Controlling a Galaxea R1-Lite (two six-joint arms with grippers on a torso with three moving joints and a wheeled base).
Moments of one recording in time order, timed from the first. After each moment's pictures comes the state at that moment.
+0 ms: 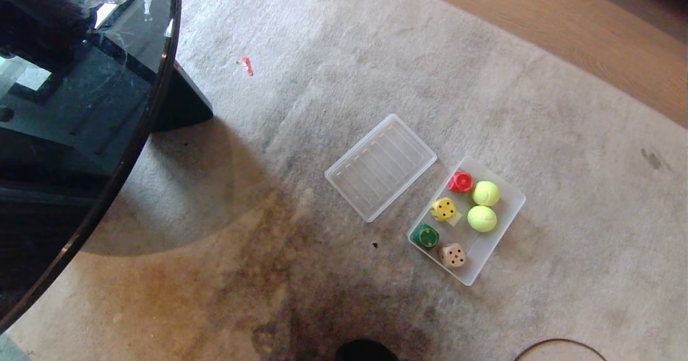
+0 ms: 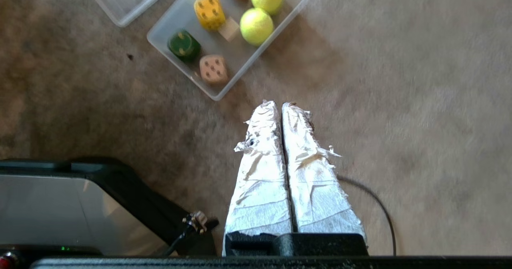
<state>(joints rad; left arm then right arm) 0.00 0.00 0.00 0.01 0.01 -0.01 0.01 0.01 -0.04 0.12 0.02 -0.07</state>
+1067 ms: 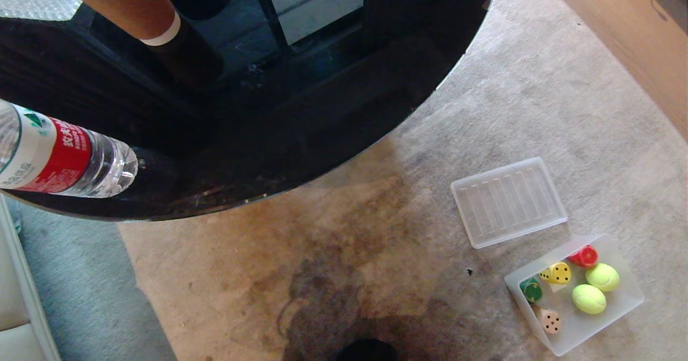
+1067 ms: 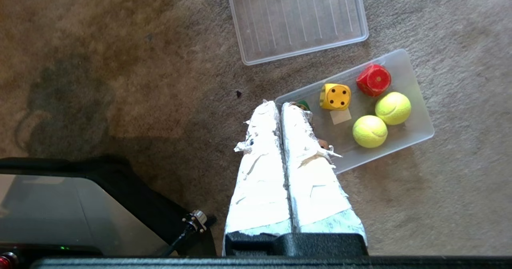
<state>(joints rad) 0.00 0.00 0.00 0.01 0.01 -0.01 0.01 0.01 -0.04 0.12 0.02 -0.07</state>
